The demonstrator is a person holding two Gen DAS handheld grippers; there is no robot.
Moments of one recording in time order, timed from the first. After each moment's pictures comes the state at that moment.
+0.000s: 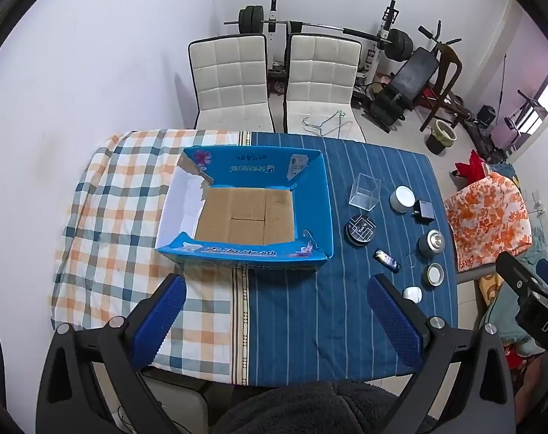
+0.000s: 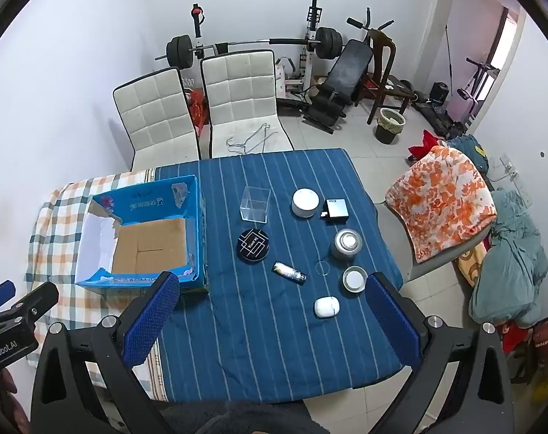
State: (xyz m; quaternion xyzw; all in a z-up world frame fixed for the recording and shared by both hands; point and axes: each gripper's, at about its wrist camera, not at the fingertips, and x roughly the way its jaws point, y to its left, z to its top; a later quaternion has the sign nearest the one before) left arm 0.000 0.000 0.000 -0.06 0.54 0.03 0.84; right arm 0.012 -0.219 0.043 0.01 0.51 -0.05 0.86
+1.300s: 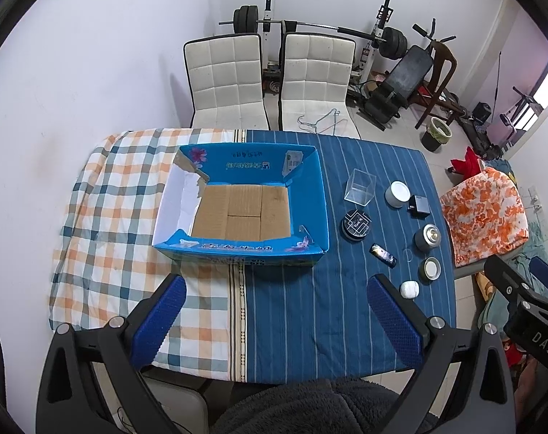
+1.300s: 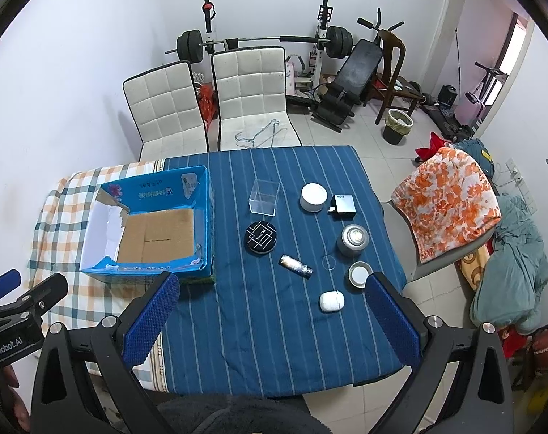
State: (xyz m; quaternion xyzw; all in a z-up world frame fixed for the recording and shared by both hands) left arm -0.005 -0.008 0.006 -0.05 0.53 0.03 0.84; right arm -0.001 -0.209 0.042 0.00 0.52 -0.03 0.85
